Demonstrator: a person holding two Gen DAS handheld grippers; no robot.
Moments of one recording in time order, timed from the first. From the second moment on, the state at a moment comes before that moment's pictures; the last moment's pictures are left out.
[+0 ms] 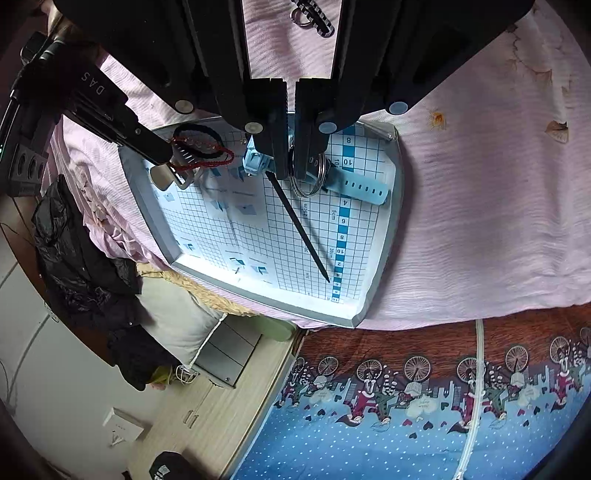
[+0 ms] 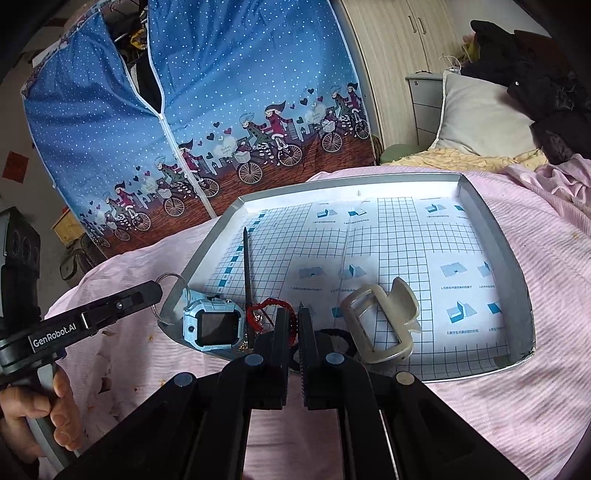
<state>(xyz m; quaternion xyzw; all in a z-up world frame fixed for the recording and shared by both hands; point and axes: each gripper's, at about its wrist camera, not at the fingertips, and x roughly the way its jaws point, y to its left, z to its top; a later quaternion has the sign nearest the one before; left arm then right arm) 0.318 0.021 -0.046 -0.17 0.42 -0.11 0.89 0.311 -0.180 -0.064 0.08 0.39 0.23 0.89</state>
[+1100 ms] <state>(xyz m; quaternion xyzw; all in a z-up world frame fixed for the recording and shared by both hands) 0.113 0.001 0.068 -0.07 0.21 -0.09 0.97 0.166 -0.213 0.038 0.04 0.19 0.26 0.95</state>
